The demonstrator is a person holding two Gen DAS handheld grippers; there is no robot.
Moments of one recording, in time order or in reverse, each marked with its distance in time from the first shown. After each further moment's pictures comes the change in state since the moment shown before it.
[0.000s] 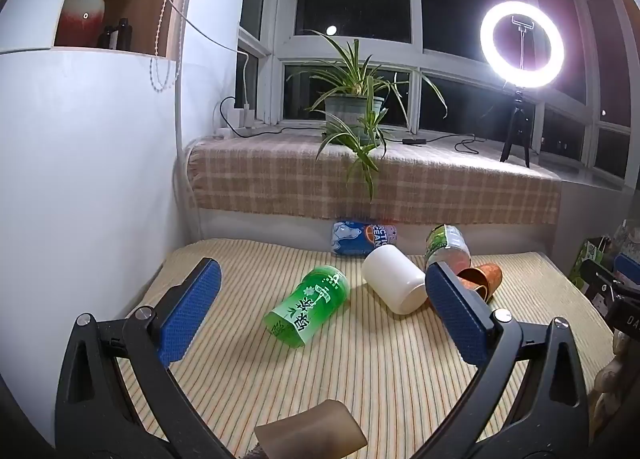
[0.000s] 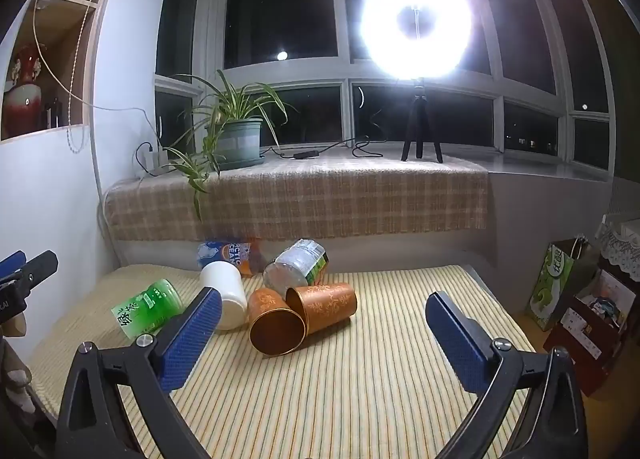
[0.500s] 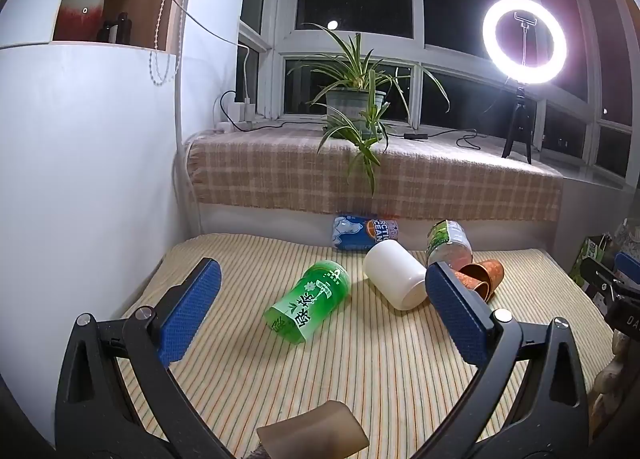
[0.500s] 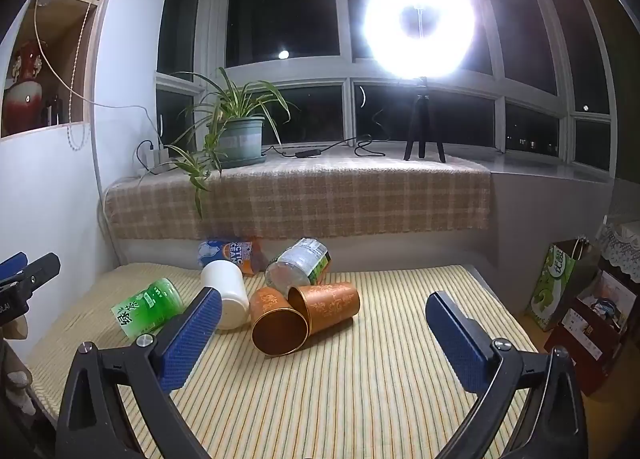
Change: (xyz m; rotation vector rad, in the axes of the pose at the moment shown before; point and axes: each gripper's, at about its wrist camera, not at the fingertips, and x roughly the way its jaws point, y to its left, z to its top) left arm 0.005 0.000 -0.004 0.005 0.015 0.006; right arm 0.002 0.003 0.000 0.000 0.001 0.004
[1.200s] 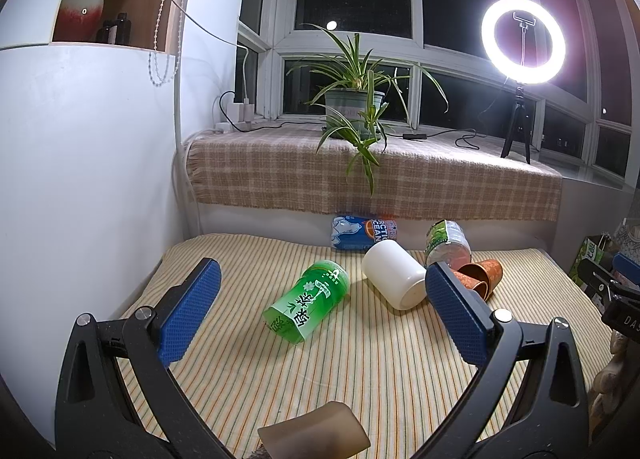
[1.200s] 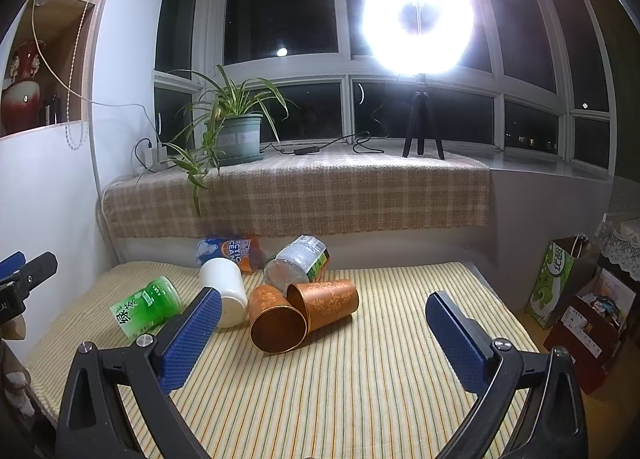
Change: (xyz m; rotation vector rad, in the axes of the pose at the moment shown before) left arm 0.000 -0.001 0.001 0.000 0.003 0.001; right arm 0.001 0.000 0.000 0.007 0.009 -0.004
